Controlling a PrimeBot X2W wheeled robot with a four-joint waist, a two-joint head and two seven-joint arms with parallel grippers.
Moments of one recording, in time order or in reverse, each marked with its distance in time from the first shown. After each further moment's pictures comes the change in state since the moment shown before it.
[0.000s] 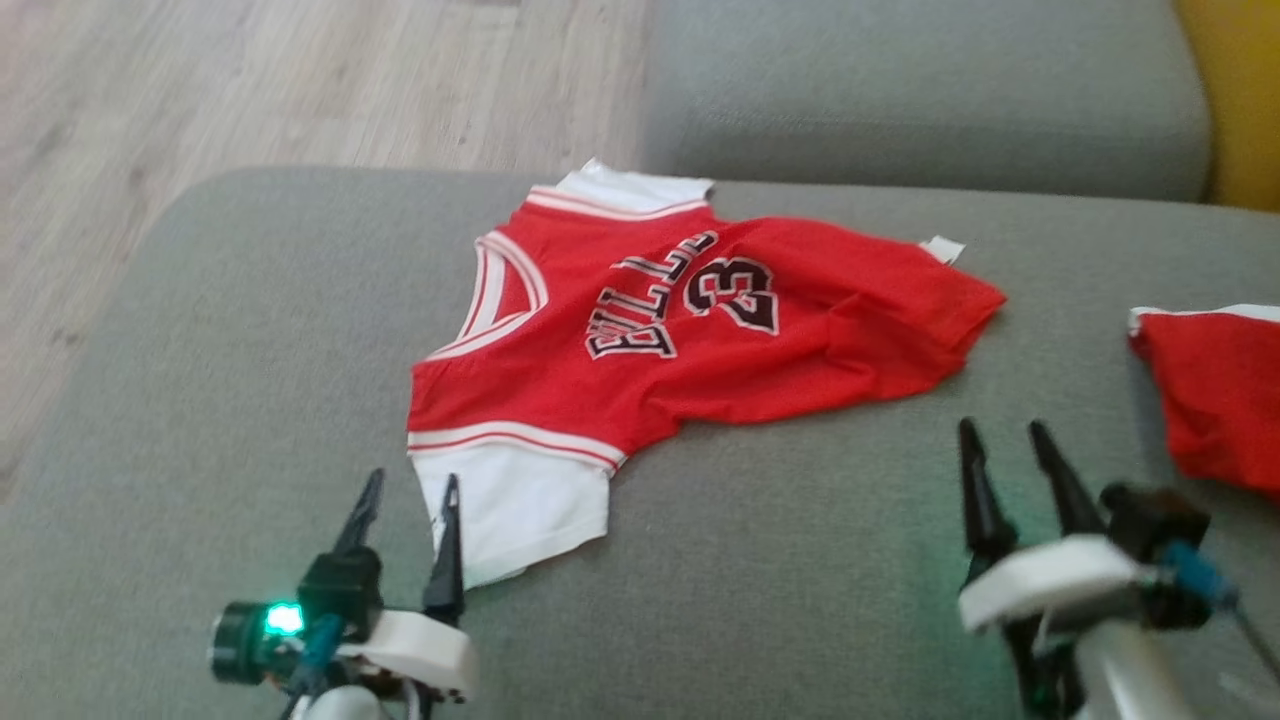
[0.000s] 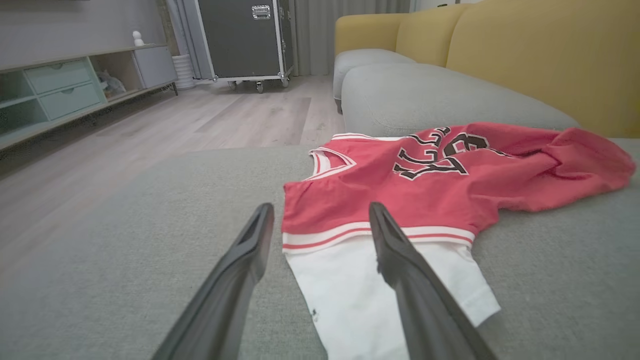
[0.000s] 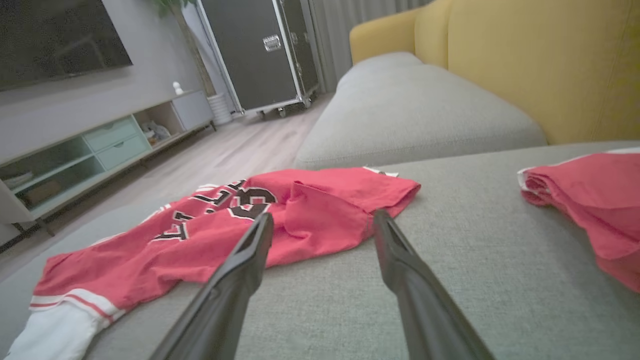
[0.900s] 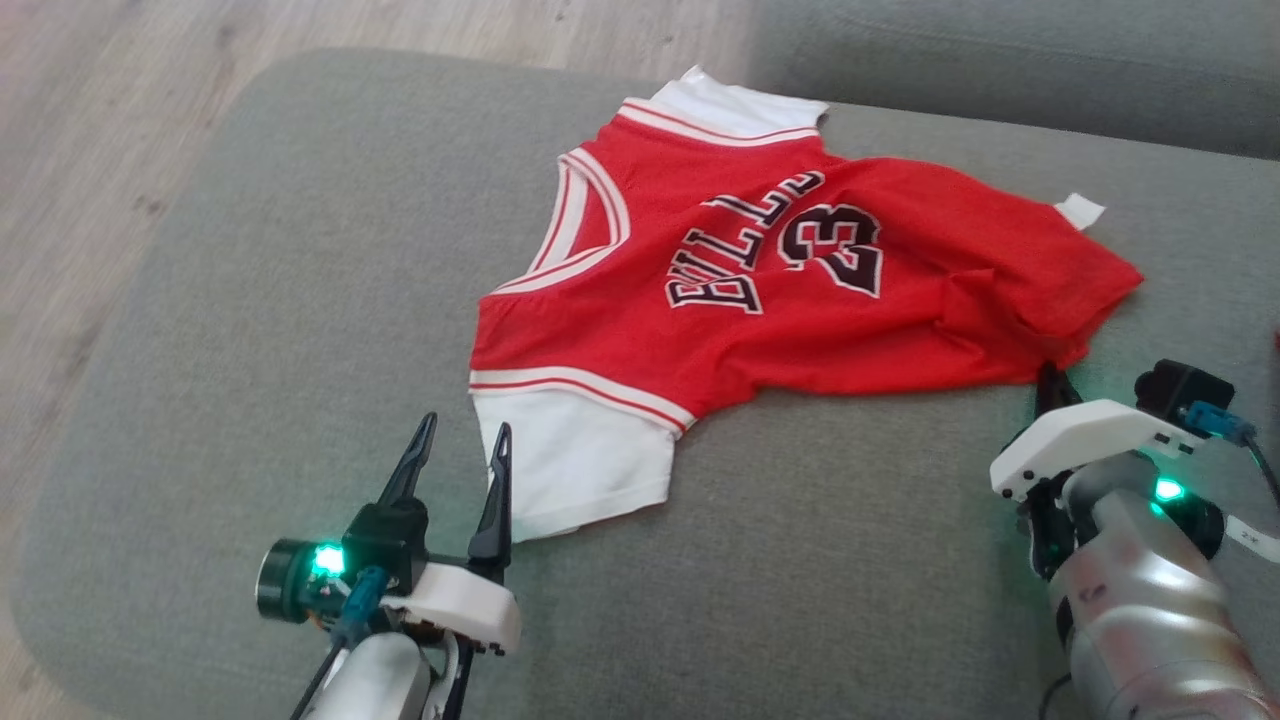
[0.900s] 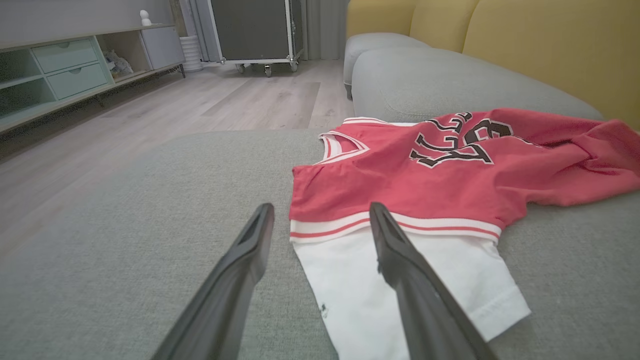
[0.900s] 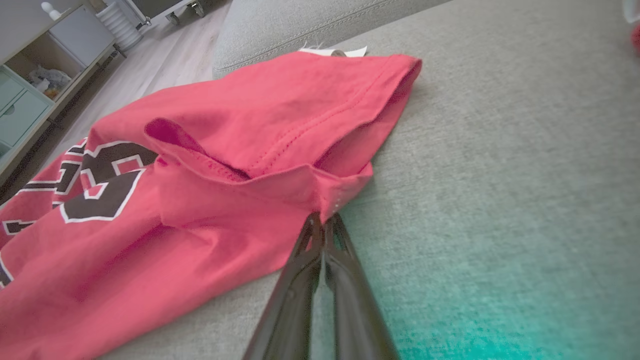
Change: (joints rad) left arm -0.103 -0.043 -0.072 0.034 -0.001 -0.032 -0.031; right arm -0.607 -0.005 -0.503 0.882 -0.251 0.000 0.017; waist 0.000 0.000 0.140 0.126
